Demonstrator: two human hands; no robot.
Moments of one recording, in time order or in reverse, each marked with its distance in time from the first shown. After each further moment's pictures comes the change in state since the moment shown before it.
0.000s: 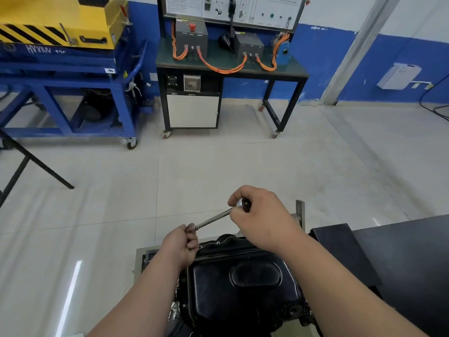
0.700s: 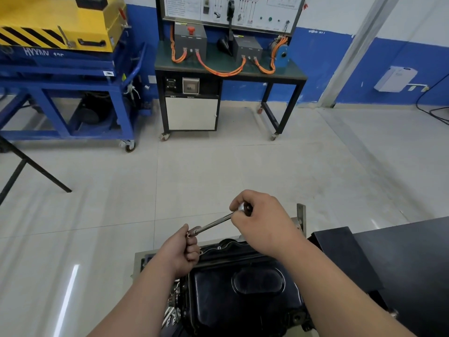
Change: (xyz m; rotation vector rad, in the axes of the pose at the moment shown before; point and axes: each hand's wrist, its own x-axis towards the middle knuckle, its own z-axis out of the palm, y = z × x) left_hand 0.000 0.009 -0.008 0.171 -0.074 -0.104; right_hand 0.005 -0.001 0.005 0.012 0.019 0.039
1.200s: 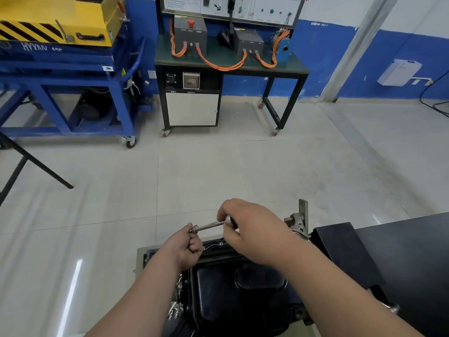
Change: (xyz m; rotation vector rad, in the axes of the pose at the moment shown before) left_hand -0.002 0.001 0.009 -0.182 0.033 -0.068; right_hand -0.006 -0.001 0.014 -0.379 -0.151 -0.343
